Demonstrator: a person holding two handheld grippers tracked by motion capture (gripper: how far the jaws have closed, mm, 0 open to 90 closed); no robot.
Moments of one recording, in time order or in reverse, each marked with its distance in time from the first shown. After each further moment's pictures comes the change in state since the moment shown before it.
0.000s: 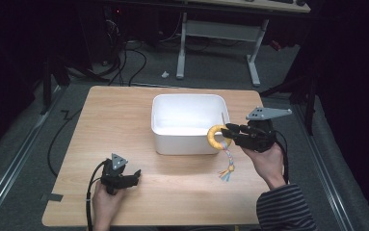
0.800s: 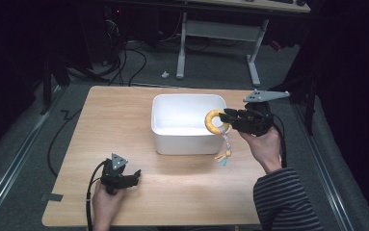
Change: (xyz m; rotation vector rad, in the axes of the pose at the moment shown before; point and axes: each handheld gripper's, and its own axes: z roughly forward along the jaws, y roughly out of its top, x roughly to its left) left arm 0.000 0.000 0.000 0.000 0.000 0.000; right arm -0.013 0.035 0.008 -0.017 -0.026 0.003
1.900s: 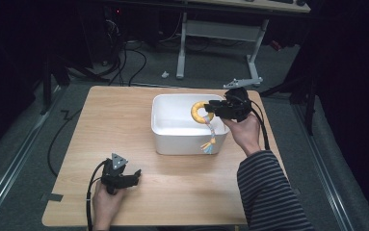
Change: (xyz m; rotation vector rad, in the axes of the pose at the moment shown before) left arm 0.000 0.001 0.000 0.002 -0.001 0.000; right arm -0.014 0.021 0.063 0.054 0.032 0.051
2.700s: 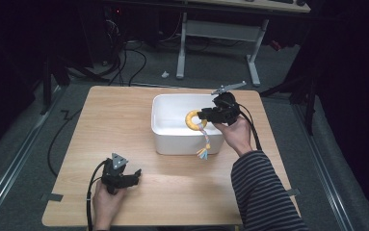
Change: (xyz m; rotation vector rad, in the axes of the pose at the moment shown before) left arm 0.000 0.001 0.001 -0.002 0.004 -0.003; right arm -0.001 -0.011 0.039 0.125 0.031 0.002
